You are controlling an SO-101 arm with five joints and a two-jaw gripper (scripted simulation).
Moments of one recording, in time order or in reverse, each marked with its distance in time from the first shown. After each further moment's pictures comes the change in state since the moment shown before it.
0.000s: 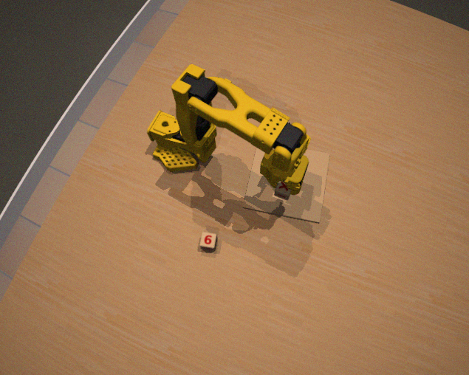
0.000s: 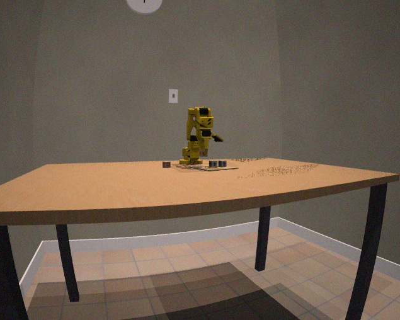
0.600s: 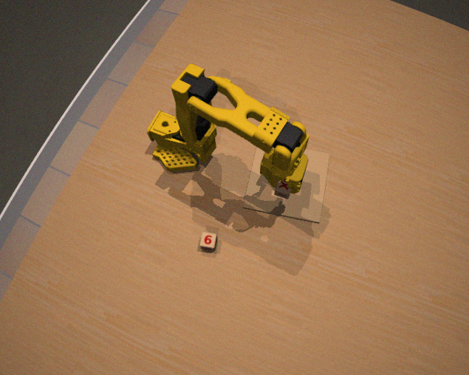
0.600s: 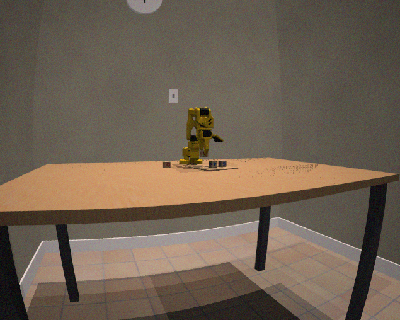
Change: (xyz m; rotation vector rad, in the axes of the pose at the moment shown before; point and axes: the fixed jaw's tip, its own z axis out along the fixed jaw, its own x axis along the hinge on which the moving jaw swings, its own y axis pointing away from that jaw) arm -0.001 0.001 0.001 -0.002 0.000 -0.050
